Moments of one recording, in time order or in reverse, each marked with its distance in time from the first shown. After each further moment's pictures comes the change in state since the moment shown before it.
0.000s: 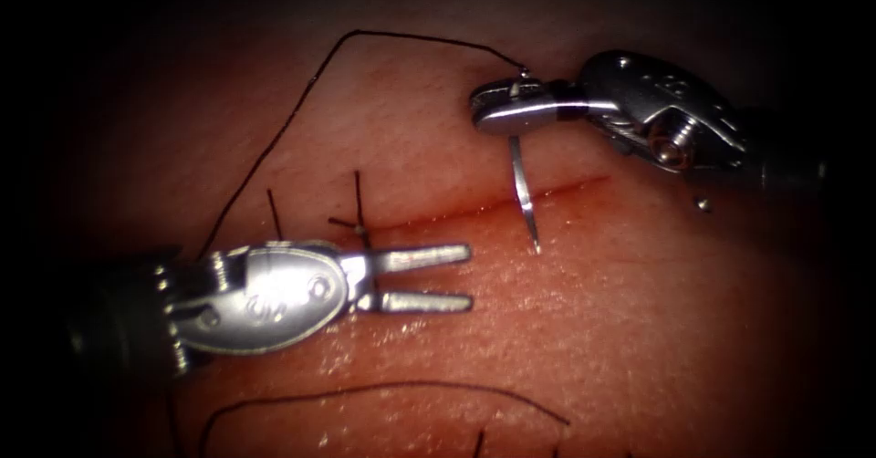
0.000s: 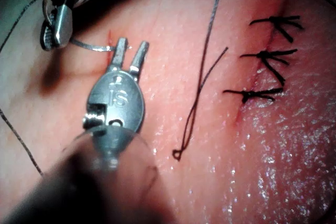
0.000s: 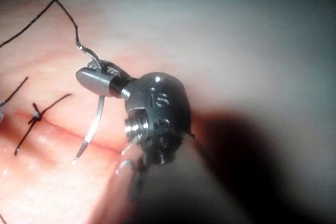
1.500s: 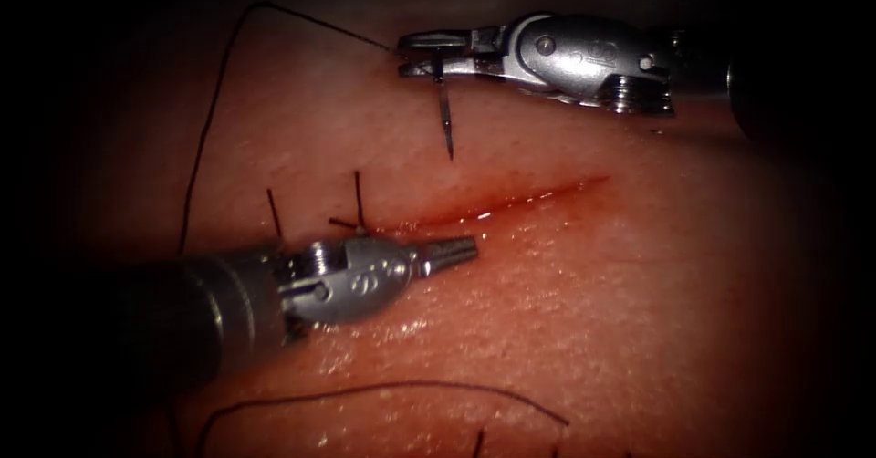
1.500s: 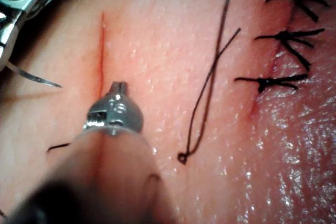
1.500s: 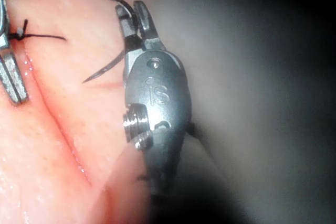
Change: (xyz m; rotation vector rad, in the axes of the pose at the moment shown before) right arm -0.001 0.002 0.006 0.035 0.065 -0.573; left arm -0.010 0.000 0.006 0.127 -0.354 -0.014
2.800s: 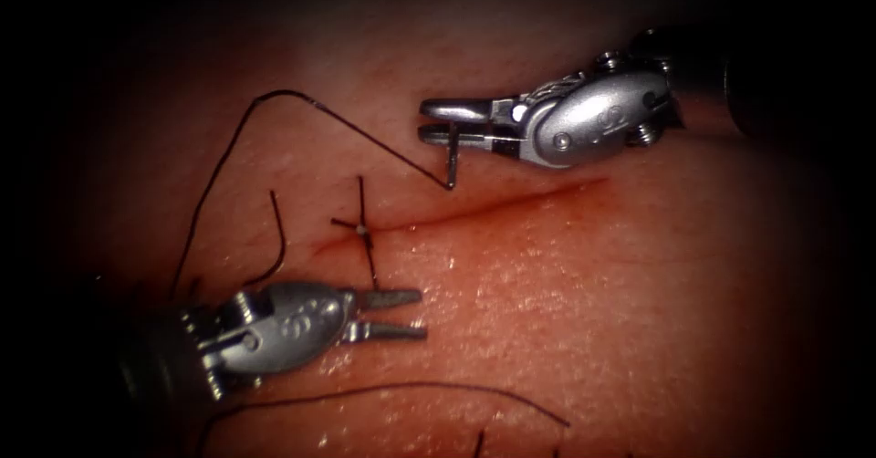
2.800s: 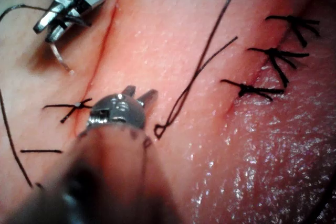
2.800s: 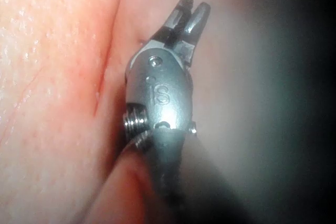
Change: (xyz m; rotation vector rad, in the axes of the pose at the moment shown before) right arm -0.005 -0.008 -0.004 0.085 0.061 -0.390; left arm 0.000 0.002 -0.007 -0.244 -0.009 -0.252
